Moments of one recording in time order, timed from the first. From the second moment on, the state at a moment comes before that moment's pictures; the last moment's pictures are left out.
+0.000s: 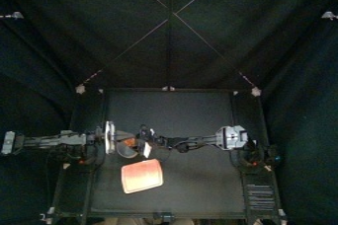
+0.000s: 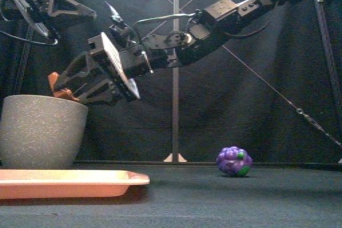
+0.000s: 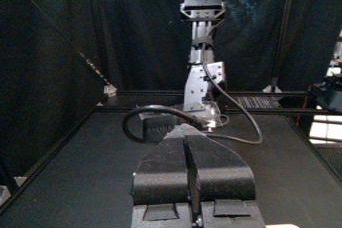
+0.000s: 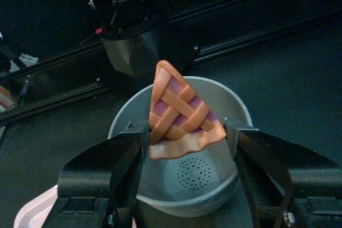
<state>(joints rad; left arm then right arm) 0.13 -0.96 1.21 0.05 -0.34 0.00 -0.06 0.52 0.00 0.25 -0.29 0.02</state>
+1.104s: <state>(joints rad) 0.13 -0.96 1.21 0.05 -0.34 0.00 -0.05 0.08 0.53 0.18 -0.49 0.02</state>
